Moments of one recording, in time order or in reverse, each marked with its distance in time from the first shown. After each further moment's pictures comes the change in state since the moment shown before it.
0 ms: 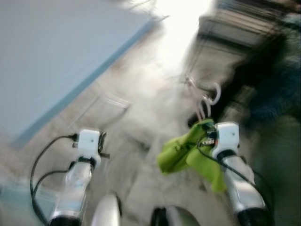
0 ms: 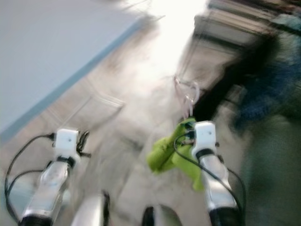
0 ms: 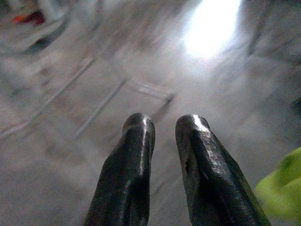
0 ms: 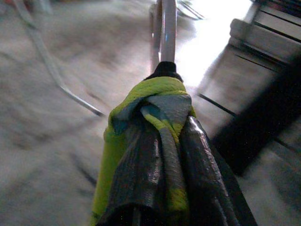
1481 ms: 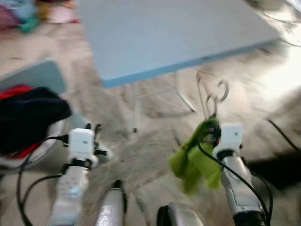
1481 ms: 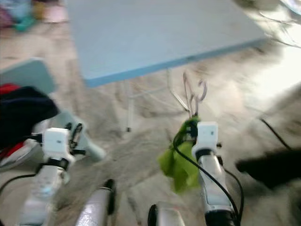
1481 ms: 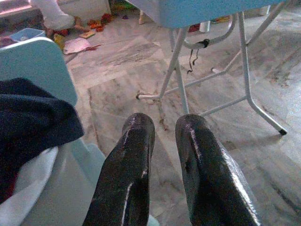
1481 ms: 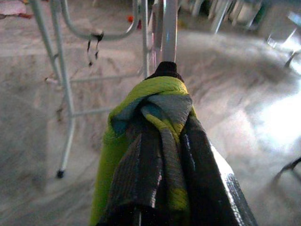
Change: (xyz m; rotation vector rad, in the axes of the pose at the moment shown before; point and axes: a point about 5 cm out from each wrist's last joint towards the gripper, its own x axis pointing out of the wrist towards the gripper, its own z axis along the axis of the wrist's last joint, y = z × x) left arm -0.020 -0.006 0.049 -0.068 -0.226 0.000; right arm -0.008 -0.016 0.014 -0.043 -0.046 -0.219
